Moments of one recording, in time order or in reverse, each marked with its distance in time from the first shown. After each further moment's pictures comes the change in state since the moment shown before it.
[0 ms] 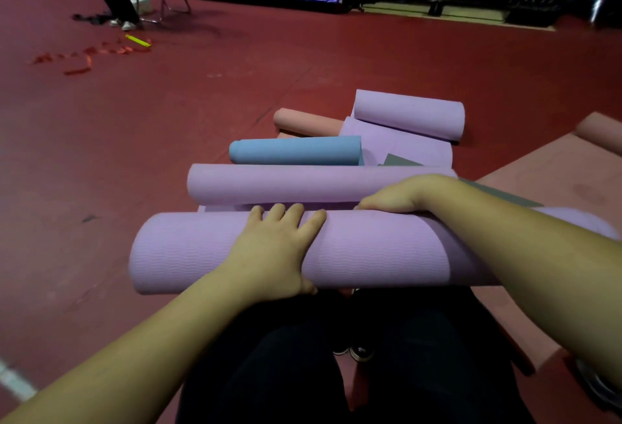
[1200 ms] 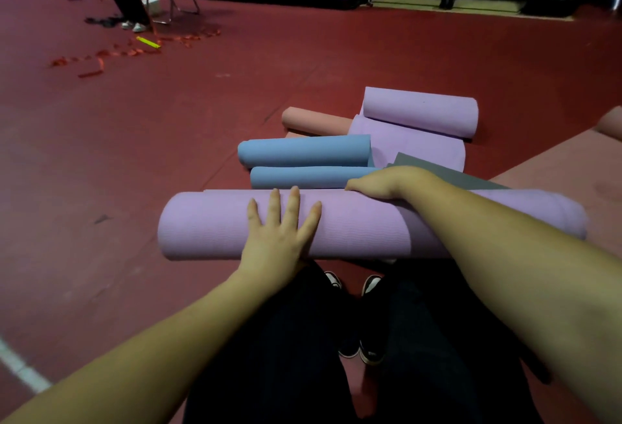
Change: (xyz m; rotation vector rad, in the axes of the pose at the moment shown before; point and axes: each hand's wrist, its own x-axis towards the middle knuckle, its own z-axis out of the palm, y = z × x) left_hand 0.022 -0.013 0.056 0.055 0.054 -0.140; right_hand 0.031 -0.027 -0.013 -0.029 0.208 -0.023
